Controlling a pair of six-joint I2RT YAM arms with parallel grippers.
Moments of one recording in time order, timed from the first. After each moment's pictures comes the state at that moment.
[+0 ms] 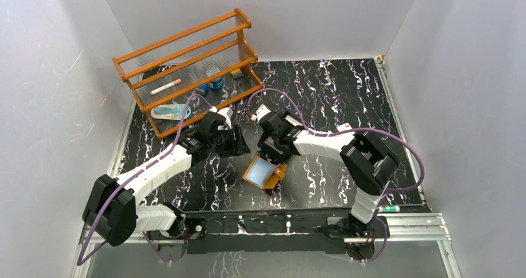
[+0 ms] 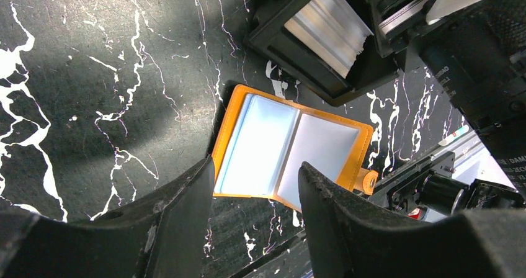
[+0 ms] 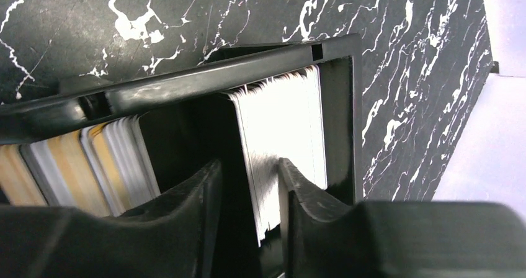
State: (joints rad) left arm -0.60 1.24 0.78 -0.34 0.18 -0.67; right arm 0.86 1.76 1.05 -0.17 0.59 -0.28
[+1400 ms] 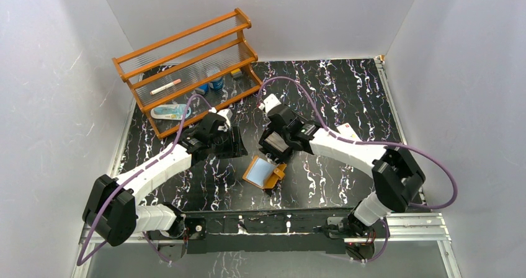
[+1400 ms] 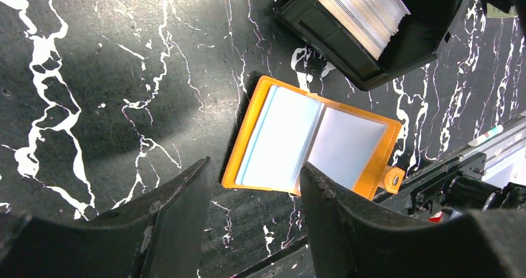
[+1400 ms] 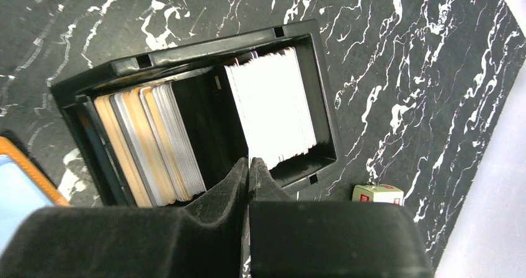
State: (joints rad) left arm -0.60 1.24 0.78 -0.39 0.14 -0.63; right arm 0.86 1.56 1.06 -0.31 0.51 -0.15
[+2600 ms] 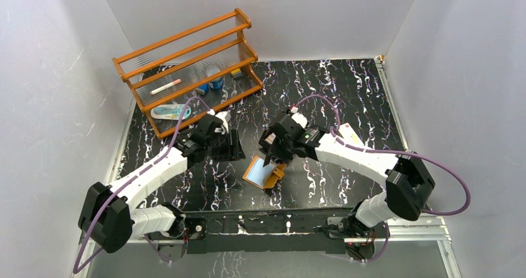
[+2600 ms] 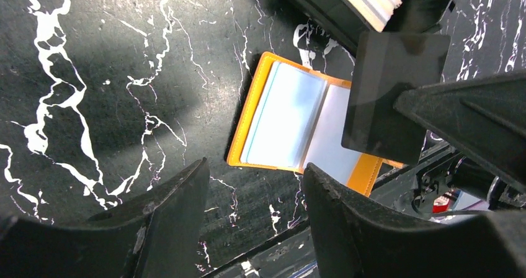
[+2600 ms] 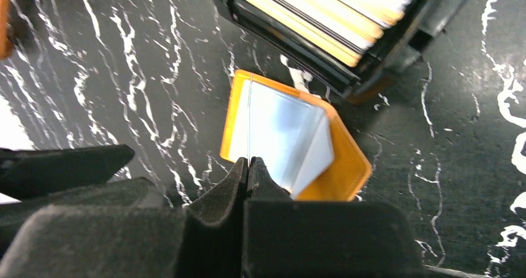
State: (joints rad) left arm -0.60 1.18 0.78 -0.48 0.15 -0.60; right arm 0.92 1.46 1.08 -0.60 0.18 1.19
